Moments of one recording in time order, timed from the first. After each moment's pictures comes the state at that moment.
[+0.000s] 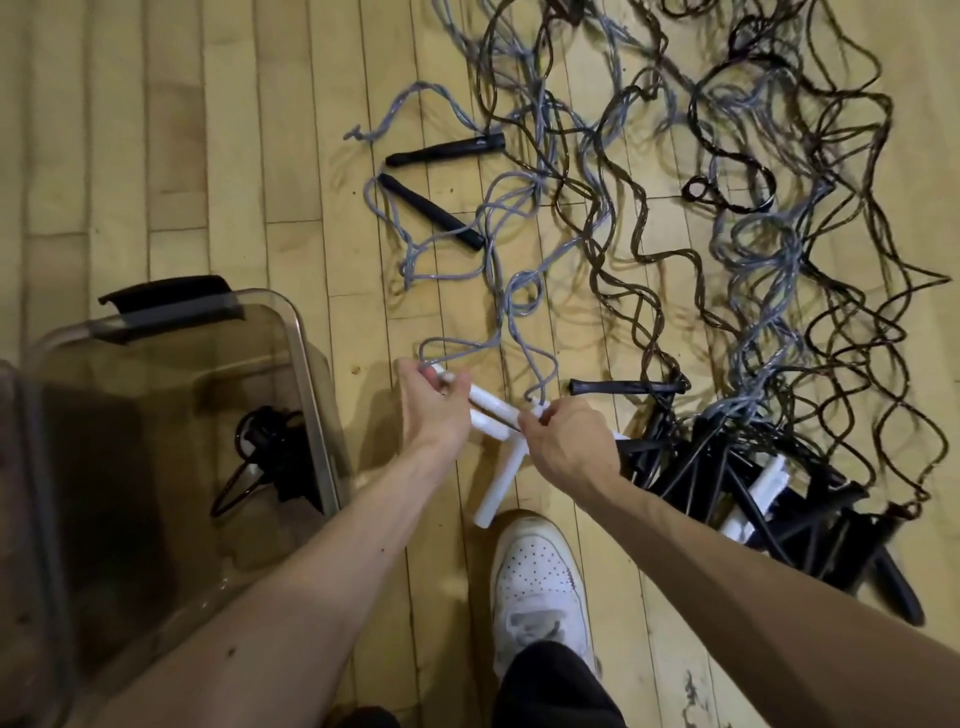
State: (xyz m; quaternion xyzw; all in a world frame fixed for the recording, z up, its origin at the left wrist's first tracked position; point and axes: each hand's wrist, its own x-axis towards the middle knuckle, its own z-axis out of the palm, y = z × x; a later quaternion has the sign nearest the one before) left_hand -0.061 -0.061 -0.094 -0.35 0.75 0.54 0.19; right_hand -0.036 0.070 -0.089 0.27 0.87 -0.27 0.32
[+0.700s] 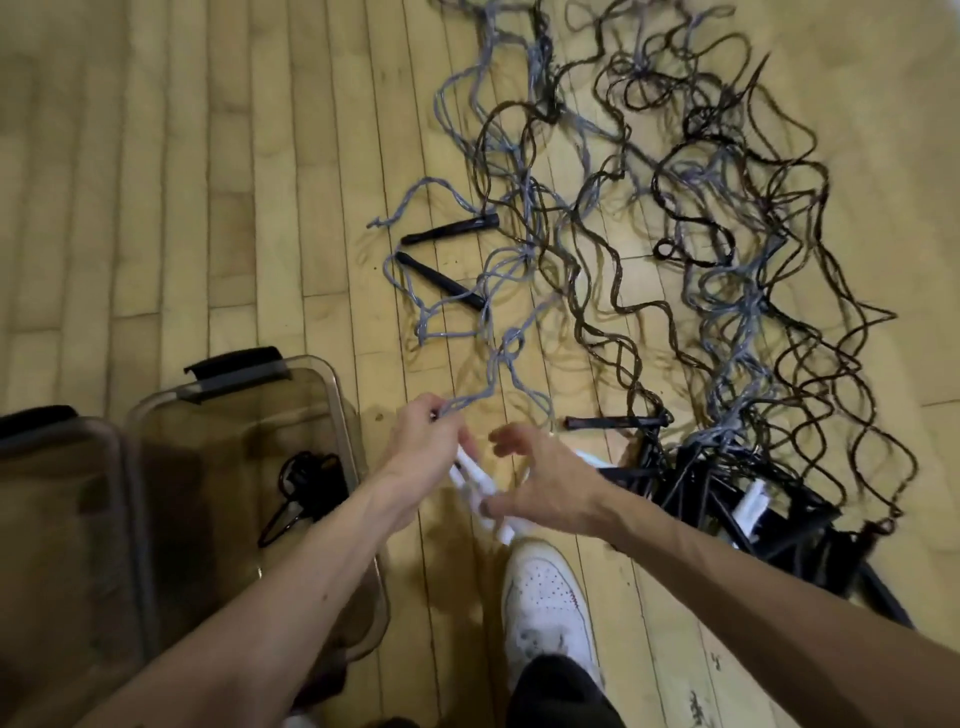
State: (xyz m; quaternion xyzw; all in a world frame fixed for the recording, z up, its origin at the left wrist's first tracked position) left_hand -0.068 -0.088 -0.011 -0.27 0.74 0.54 0.29; right_hand -0.042 0.064 -0.007 0.05 0.82 -0.39 0.41
